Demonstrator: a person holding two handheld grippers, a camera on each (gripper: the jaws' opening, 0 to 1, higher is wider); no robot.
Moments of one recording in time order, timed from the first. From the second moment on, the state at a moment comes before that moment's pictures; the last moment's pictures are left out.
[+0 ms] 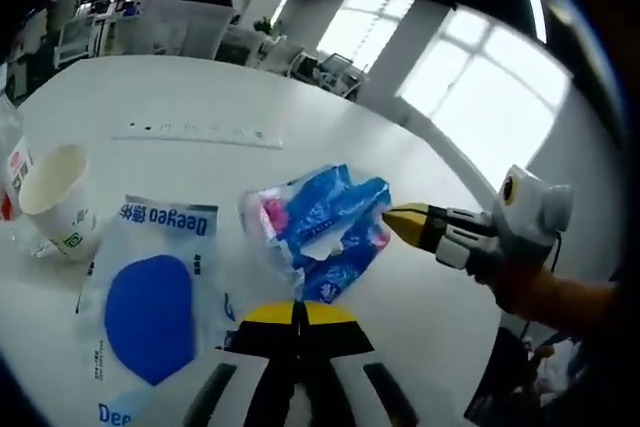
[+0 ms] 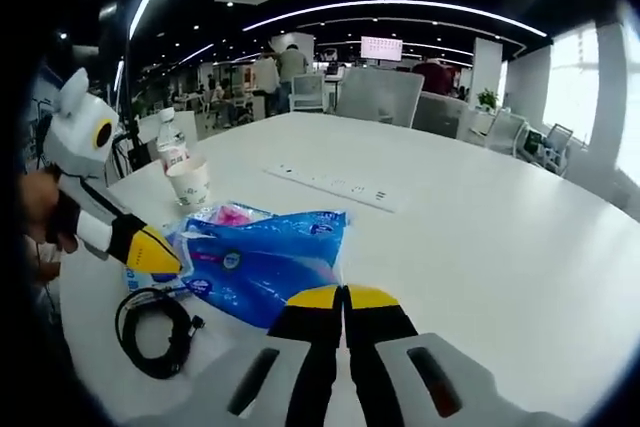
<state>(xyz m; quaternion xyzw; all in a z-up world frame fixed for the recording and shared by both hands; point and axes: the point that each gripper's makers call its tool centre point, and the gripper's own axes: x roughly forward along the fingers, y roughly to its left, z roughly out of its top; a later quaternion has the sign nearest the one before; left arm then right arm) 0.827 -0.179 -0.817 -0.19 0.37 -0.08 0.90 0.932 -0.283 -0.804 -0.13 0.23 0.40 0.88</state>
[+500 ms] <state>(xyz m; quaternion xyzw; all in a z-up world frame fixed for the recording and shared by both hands) 0.856 -0.211 -0.803 -0.17 0.37 -0.12 0.91 0.950 -0.324 -0.784 -0.12 0.22 0.37 0.90</state>
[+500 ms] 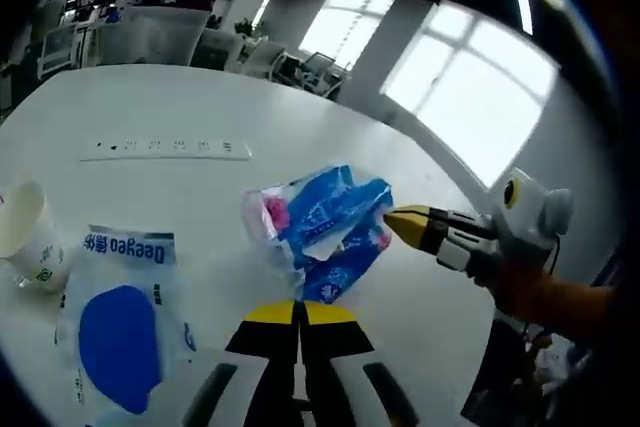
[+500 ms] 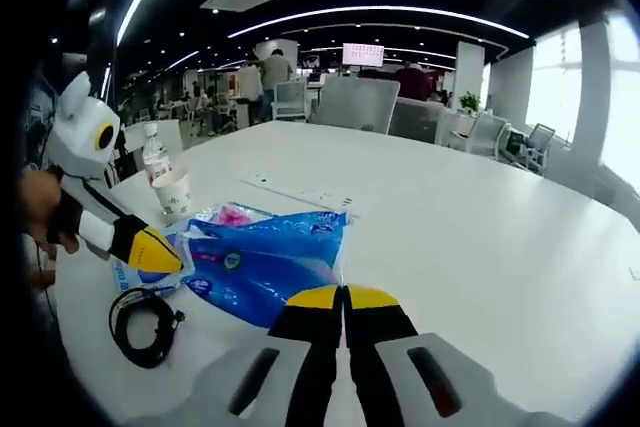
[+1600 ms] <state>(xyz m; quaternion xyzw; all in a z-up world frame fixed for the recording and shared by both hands) 0.905 -0.258 -0.806 -0.16 0.39 -0.15 0.89 0.982 -0.383 -0.793 -0.14 0.24 0.31 0.91</state>
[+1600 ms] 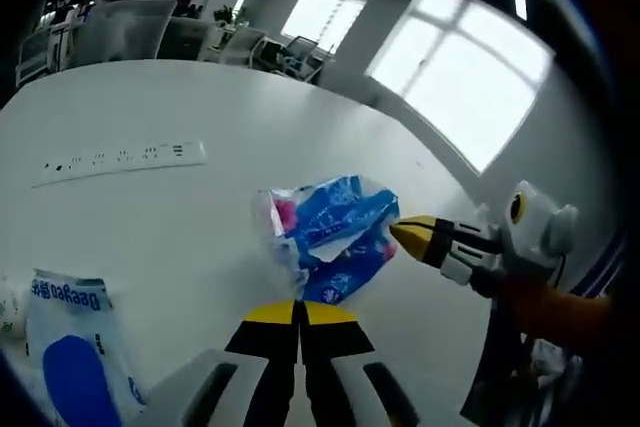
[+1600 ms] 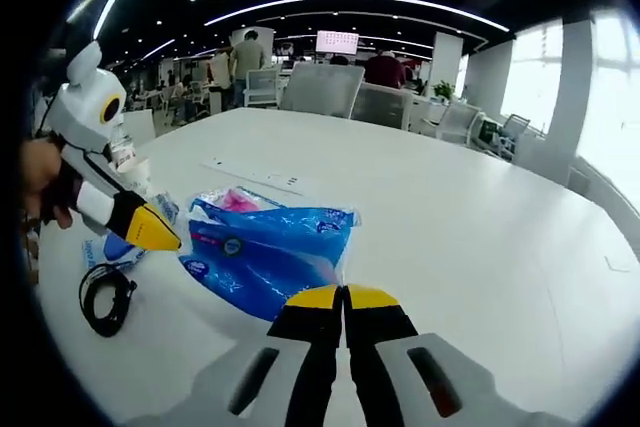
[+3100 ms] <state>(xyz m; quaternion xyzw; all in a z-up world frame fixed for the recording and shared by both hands) 0.925 -0.268 -0.864 -0.14 0.42 -0.16 0.88 0.984 -0.394 -0.853 -0.20 0.28 0.31 0.89</state>
